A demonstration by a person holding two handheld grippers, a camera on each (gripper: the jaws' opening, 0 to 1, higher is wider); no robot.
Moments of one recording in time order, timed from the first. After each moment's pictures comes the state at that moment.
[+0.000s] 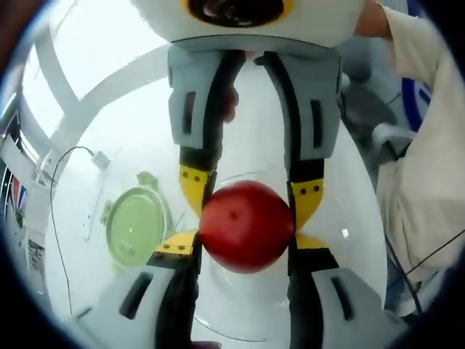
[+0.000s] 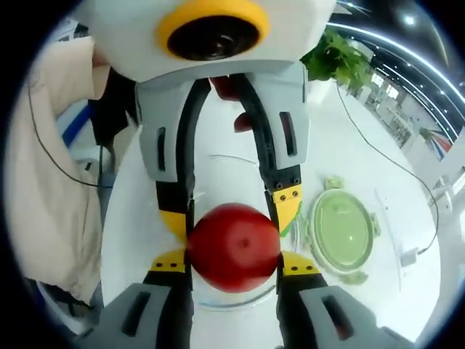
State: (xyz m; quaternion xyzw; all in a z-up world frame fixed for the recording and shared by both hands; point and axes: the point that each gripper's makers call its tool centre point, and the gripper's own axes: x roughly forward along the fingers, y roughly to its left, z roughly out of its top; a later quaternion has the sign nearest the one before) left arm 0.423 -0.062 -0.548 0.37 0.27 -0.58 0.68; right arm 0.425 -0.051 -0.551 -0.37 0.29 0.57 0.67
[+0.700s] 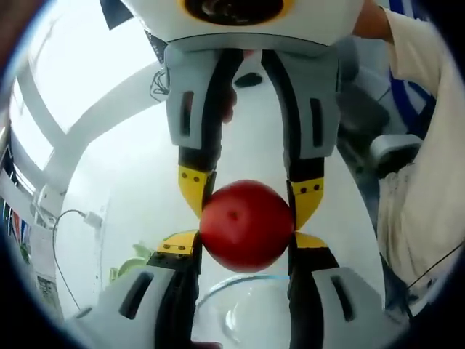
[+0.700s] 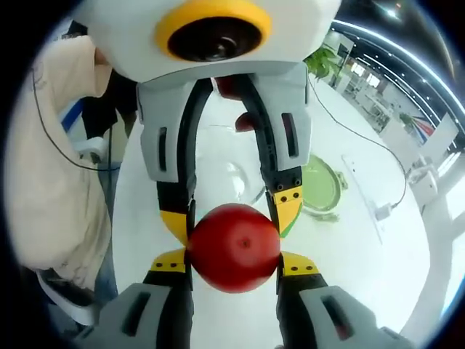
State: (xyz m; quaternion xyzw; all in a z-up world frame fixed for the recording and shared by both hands) left arm 0.419 -0.165 -0.533 0.39 0.22 -0.62 0.64; right arm 0.416 -0.158 -0.534 -0.37 0.32 0.51 0.71
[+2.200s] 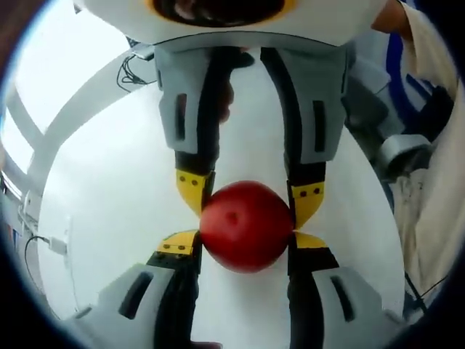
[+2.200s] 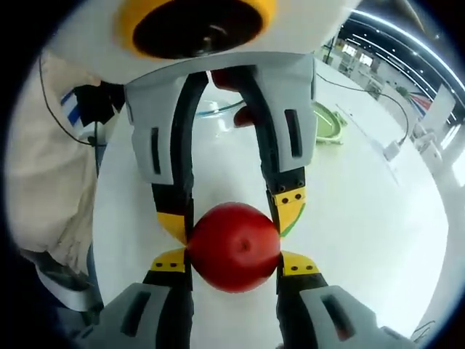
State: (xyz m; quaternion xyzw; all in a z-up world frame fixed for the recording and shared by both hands) left arm 0.424 -0.238 -0.603 0.40 0.26 -0.64 0.60; right arm 0.423 -0.230 -0.605 -0.34 0.36 0.51 0.71
